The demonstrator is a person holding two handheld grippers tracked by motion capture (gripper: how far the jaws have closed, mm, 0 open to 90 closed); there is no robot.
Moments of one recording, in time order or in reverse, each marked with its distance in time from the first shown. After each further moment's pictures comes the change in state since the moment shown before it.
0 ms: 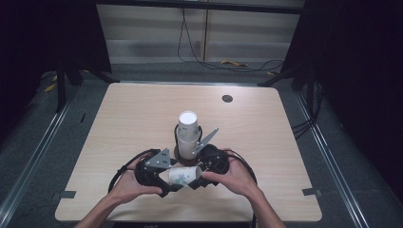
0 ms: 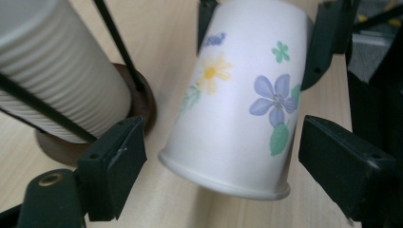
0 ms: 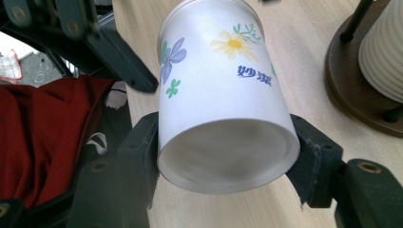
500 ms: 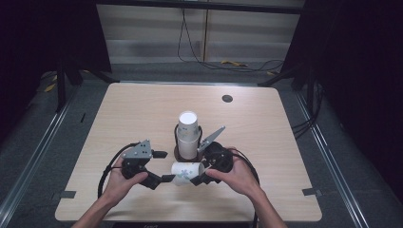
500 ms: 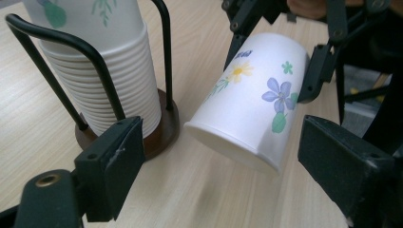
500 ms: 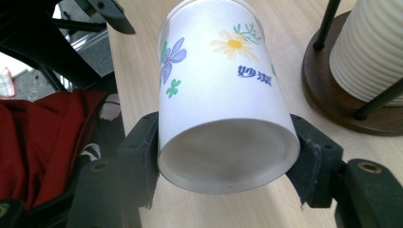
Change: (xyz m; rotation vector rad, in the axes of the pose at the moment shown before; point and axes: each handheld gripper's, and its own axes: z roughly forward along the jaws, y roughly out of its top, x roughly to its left) left arm 0.014 -0.020 -0.028 -0.204 0.010 -0.152; right arm -0.003 -0.006 -0.010 -0.068 -0.028 0.024
